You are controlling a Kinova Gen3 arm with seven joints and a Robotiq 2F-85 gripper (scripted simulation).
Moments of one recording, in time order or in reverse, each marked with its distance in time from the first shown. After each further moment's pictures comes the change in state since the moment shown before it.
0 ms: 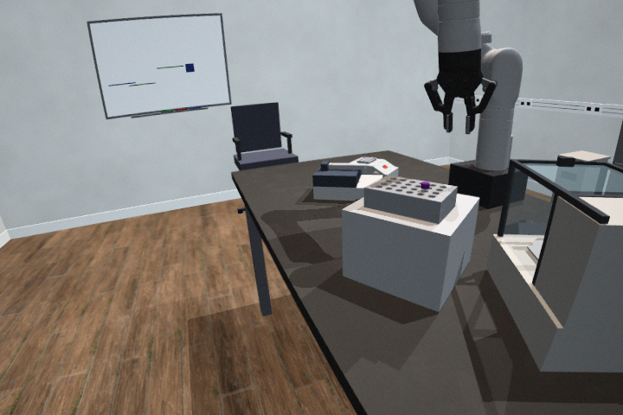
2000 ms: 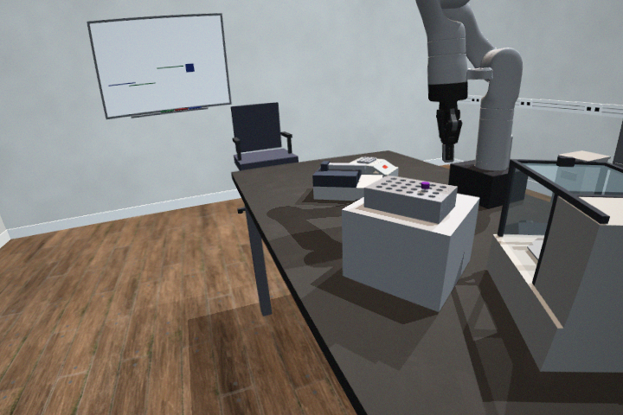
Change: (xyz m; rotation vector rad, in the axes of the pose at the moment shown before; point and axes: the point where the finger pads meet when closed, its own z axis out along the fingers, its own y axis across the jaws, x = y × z) arm -0.012 -0.018 0.060 -0.122 -0.099 1.063
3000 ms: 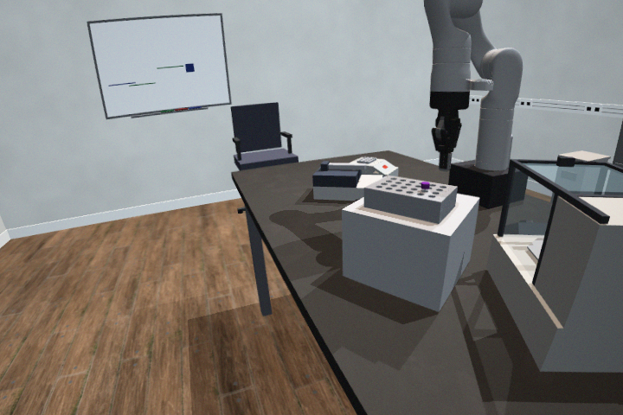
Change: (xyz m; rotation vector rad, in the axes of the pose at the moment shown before) arm -0.008 0.009 0.016 -0.055 -0.068 0.500
